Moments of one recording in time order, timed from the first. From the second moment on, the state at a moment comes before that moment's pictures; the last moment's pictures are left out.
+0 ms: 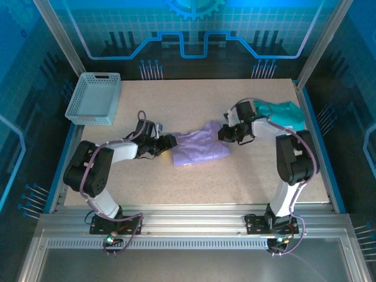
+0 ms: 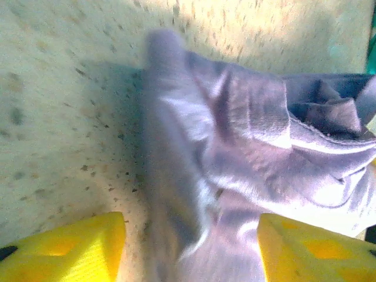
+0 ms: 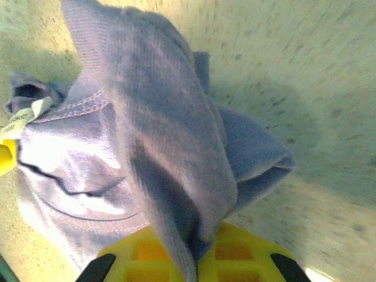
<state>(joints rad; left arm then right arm) -0.26 1.66 0.77 0.03 0.47 -0.74 0.23 1.80 1.17 -0.49 -0.50 0.24</state>
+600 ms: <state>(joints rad) -0.24 1.32 0.77 -0.16 0.40 -0.70 0.05 1.87 1.88 -0.93 -0.04 -0.08</state>
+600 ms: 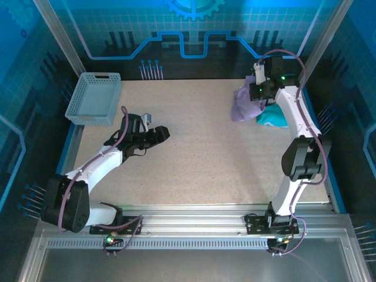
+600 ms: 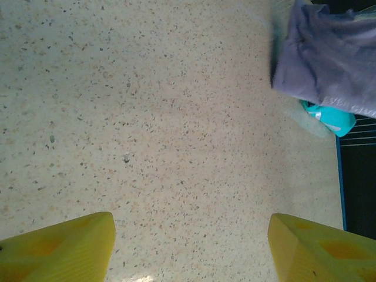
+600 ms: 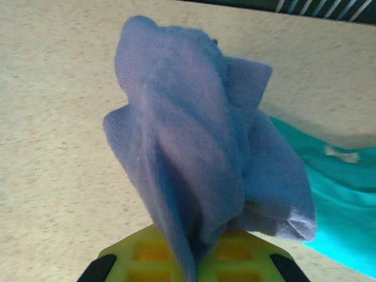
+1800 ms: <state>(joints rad) -0.24 1.44 0.78 -0.16 0.41 -0.69 -0.20 1.95 1.72 -0.69 0.46 -0.19</state>
